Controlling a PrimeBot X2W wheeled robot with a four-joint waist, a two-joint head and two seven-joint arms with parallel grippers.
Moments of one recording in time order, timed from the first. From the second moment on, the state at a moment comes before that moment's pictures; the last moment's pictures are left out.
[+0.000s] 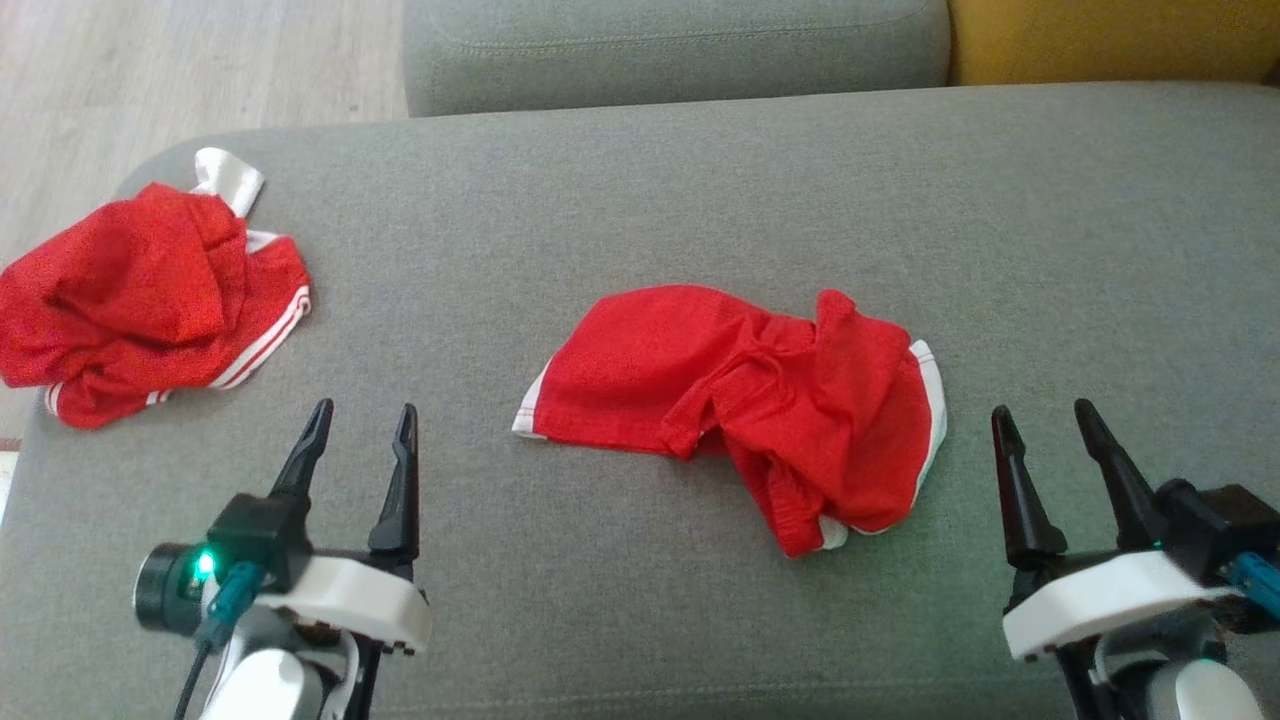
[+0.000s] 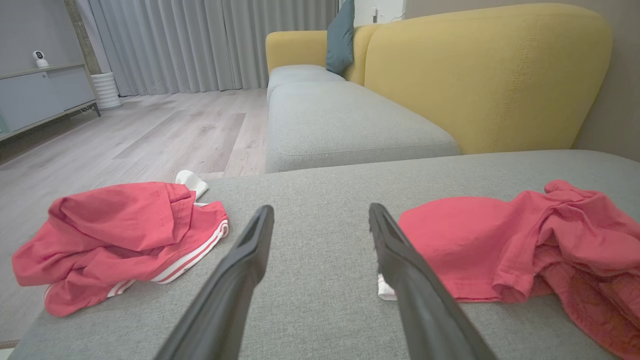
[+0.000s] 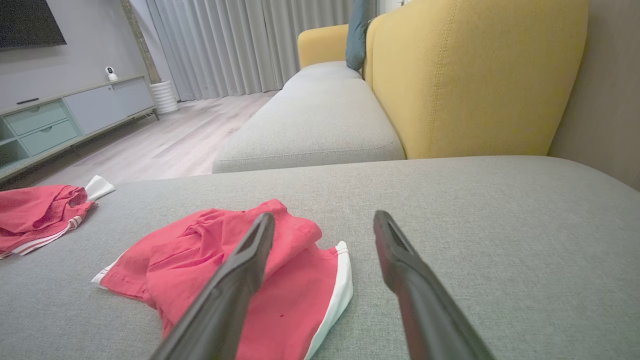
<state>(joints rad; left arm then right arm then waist) -0.05 0.28 -0.38 0.08 -0.29 0.20 -0.22 0.10 -0.04 -0.01 -0.08 0.16 0.13 0.06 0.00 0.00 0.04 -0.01</state>
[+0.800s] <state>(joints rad) -0.25 0.09 -0.77 0.22 -0.37 -0.08 0.02 0.02 -0.04 0.00 -0.08 0.16 0.13 0.05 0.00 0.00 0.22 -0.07</state>
